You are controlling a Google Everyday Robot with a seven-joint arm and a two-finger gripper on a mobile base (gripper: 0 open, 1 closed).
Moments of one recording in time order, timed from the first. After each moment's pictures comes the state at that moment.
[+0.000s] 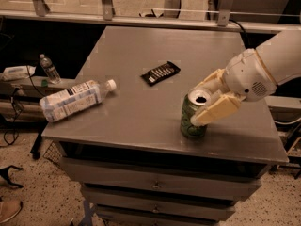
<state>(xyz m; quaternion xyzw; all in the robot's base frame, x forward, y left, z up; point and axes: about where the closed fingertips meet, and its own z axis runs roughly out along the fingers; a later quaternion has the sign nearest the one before) 0.458 -0.113 0.897 -0.61 0.70 0.24 0.28</state>
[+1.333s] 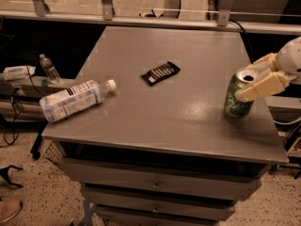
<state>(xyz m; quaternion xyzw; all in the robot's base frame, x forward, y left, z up) 0.509 -0.229 0.919 -0.52 0.76 0.20 0.33</state>
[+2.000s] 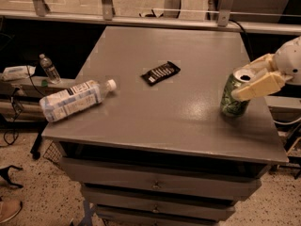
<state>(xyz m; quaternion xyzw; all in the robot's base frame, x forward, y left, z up) 0.514 -0.224 0.916 -0.52 0.76 0.22 0.33</state>
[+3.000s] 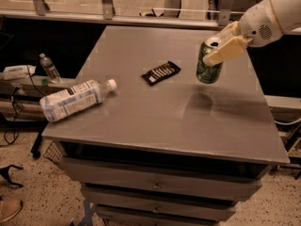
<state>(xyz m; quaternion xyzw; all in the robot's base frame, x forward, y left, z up) 0.608 -0.172 0.949 -0.54 0.74 0.21 0.35</state>
